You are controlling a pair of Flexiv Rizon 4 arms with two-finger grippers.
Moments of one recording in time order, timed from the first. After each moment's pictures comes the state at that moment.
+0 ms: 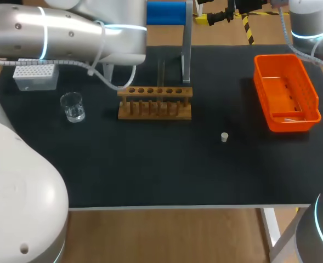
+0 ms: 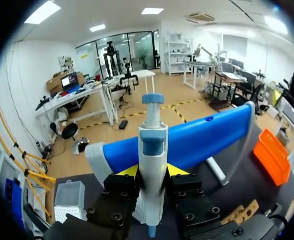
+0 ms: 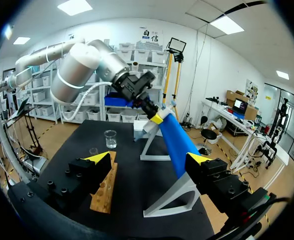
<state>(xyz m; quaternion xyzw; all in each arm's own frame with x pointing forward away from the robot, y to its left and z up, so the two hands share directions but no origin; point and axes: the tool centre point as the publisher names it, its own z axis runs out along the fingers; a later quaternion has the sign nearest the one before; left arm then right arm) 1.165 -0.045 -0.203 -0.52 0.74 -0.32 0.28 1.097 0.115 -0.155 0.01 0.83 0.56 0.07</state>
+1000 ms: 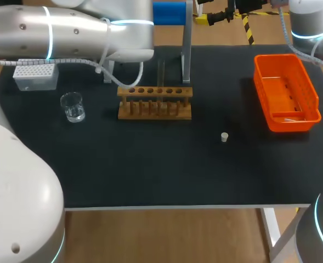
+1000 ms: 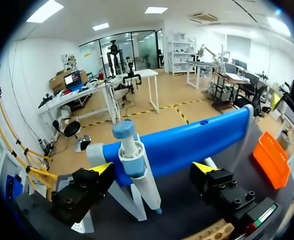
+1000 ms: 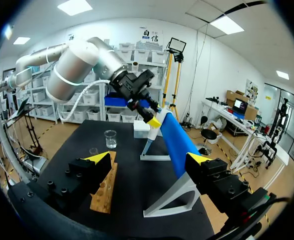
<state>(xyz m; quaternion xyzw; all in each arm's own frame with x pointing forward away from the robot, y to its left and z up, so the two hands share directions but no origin) 1.156 -0.051 -0.193 -0.53 0.74 -0.32 0.28 1.097 0.115 -0.155 0.01 0.83 0.56 0.07</state>
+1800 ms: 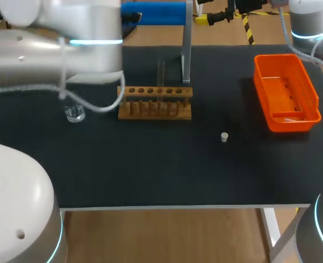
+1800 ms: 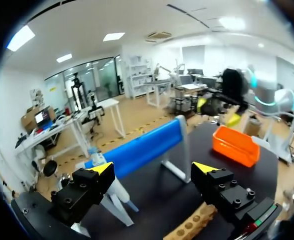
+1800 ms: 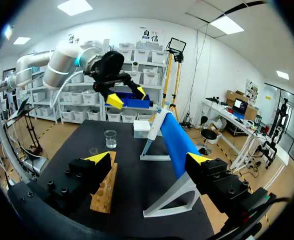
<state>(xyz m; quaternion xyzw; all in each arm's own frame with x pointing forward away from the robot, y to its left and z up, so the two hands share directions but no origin) 1.065 -0.090 -0.134 -0.34 0.79 -0.44 0.26 1.097 0.114 -0.155 0.01 0.83 0.56 0.07</state>
